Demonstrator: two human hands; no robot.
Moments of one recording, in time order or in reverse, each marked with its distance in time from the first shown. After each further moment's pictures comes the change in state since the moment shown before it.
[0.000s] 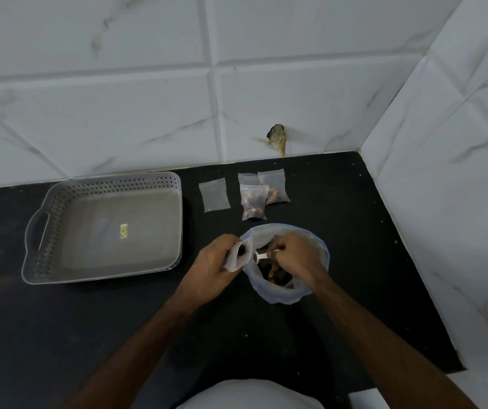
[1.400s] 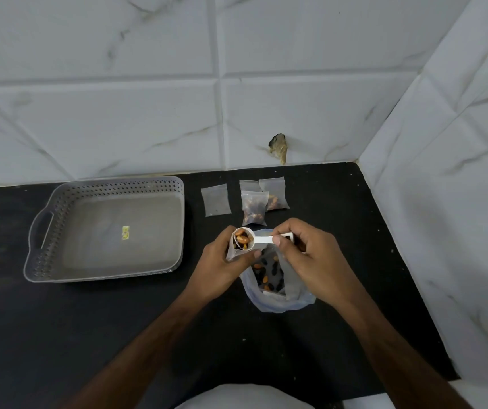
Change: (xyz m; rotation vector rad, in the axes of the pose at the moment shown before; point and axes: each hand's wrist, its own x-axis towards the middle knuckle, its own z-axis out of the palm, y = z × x) left_hand 0.006 0.047 -0.002 -0.320 0.102 -0.182; right_hand -0.115 -0.059 -0.058 0.209 0.195 -0.476
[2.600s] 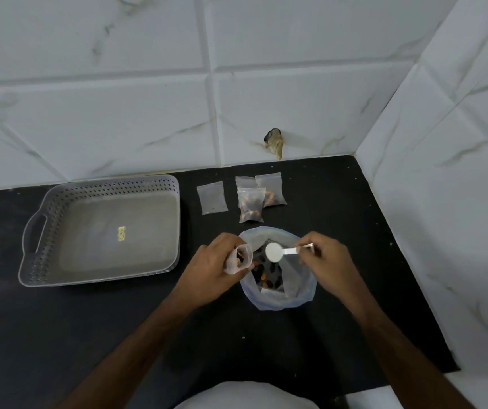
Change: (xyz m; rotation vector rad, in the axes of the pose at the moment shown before) left_hand 0.002 -0.024 -0.013 0.426 -0.128 0.244; right_hand -0.002 0.077 -0.006 -0.098 0.077 0.286
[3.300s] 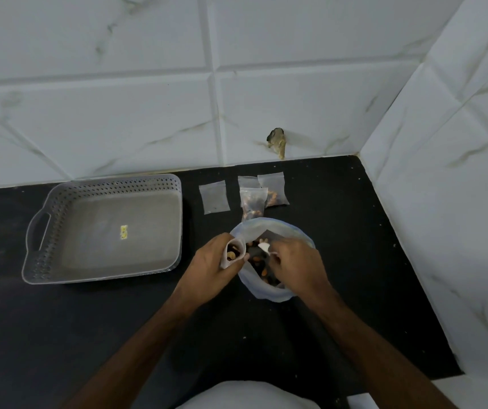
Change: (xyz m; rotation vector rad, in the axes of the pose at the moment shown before) left_hand -0.002 -0.007 0.006 -0.089 0.081 -0.096; right_hand 0.040 0.002 0.063 -0.612 -0.009 -0.325
